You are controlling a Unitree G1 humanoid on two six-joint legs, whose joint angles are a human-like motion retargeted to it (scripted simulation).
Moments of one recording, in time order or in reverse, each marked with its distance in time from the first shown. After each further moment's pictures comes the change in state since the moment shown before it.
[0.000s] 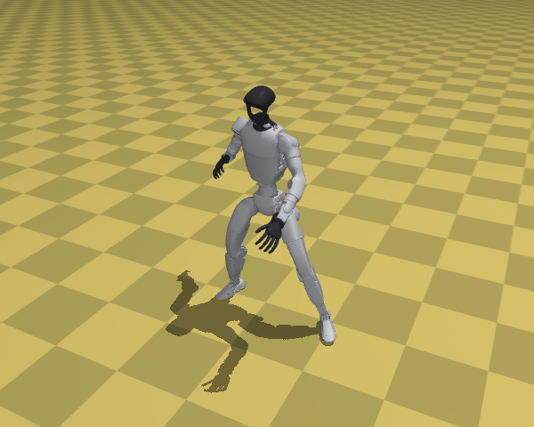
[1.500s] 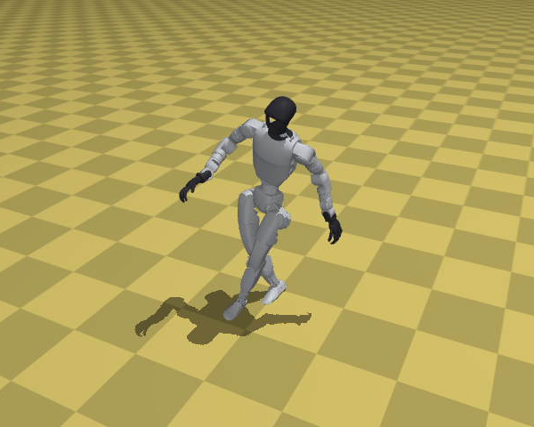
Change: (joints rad) left arm 0.880 -0.212 0.547 0.151 0.044 0.219 -0.193; right arm -0.849 -0.051 0.309 -0.493 -0.069 0.035 -0.137; waist 0.549 -0.035 0.222; left_leg 0.034 -0.554 0.129 -0.216 -0.257 0.079; right_leg 0.129 0.692 0.414 0.186 -0.261 0.000
